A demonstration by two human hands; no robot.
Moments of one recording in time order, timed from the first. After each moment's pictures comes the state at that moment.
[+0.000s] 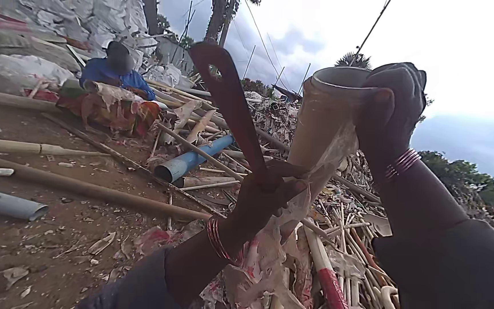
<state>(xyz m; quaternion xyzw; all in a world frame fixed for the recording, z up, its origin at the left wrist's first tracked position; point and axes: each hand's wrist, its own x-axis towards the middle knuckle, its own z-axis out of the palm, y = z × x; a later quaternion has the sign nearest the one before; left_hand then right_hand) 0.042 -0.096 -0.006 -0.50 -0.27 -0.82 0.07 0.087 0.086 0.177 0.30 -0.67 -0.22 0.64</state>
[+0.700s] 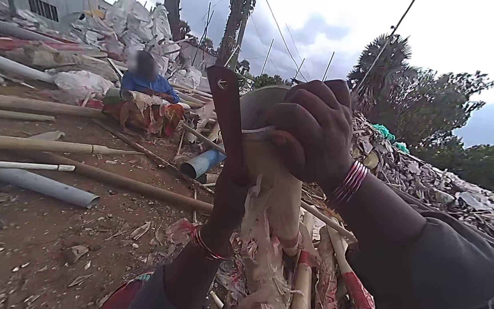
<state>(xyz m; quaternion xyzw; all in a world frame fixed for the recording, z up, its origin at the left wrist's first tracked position) 0.026 -0.155 -0.031 -0.26 -0.44 -0.85 0.15 0.052 -0.034 0.109 0.46 -0.64 -0.18 0.59</state>
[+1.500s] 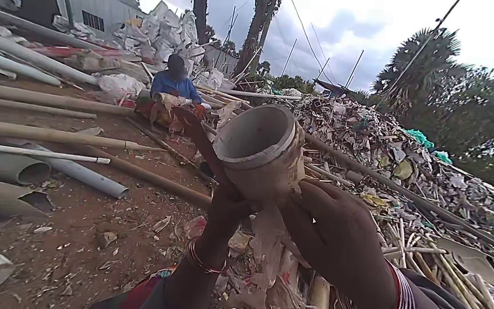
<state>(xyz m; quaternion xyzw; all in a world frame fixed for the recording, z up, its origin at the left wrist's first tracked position) 0.007 -0.185 -0.069 -0.34 -0.34 -0.85 0.20 0.096 -0.072 0.026 0.30 -0.81 0.01 0.50</state>
